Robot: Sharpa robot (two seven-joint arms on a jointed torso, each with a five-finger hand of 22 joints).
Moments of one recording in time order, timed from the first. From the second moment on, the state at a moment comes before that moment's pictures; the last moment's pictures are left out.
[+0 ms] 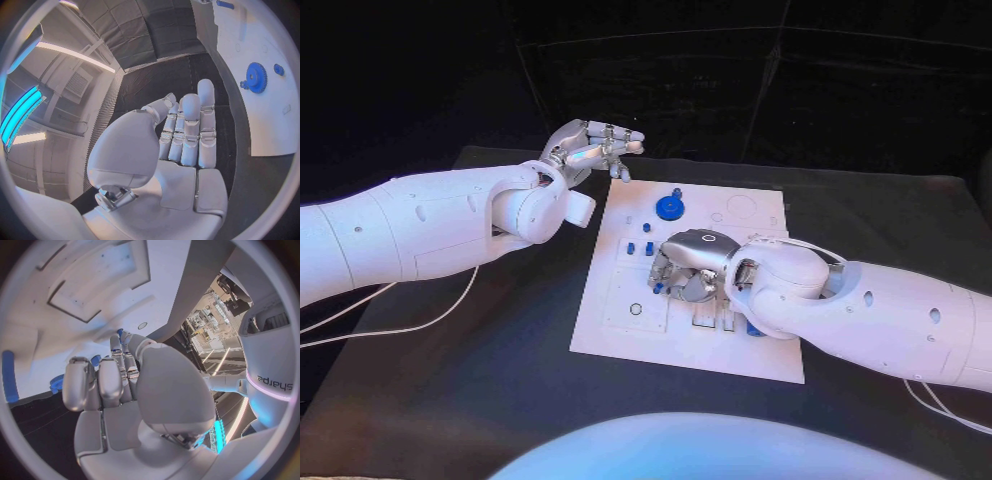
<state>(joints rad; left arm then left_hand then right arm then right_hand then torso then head) 1.32 -0.78 -0.20 1.35 0.00 -0.24 0.46 1.32 -0.05 0.41 -0.07 0.05 1.05 0.17 0.13 0.07 1.08 0.10 0.30 0.08 1.22 0.01 0.99 0.54 0.17 1.22 0.11 0.61 0.61 1.10 -0.61 -0.07 1.61 -1.64 -0.16 -0.10 1.48 -0.14 0.49 0.06 0.14 1.14 0.14 0.07 0.07 1.24 0.06 0.15 0.07 1.47 -0.01 1.27 1.07 0.07 1.39 0.09 1.41 1.29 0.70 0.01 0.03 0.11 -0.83</state>
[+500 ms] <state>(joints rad) 1.32 -0.78 -0.20 1.35 0.00 -0.24 0.45 1.32 -0.05 0.41 -0.07 0.05 1.05 0.17 0.13 0.07 1.08 0.10 0.30 0.08 1.22 0.01 0.99 0.54 0.17 1.22 0.11 0.61 0.61 1.10 -0.59 -0.09 1.61 -1.71 -0.16 -0.12 1.44 -0.15 0.48 0.05 0.14 1.12 0.15 0.07 0.07 1.22 0.08 0.13 0.07 1.47 -0.01 1.27 1.06 0.07 1.39 0.09 1.41 1.29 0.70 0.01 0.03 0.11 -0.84</state>
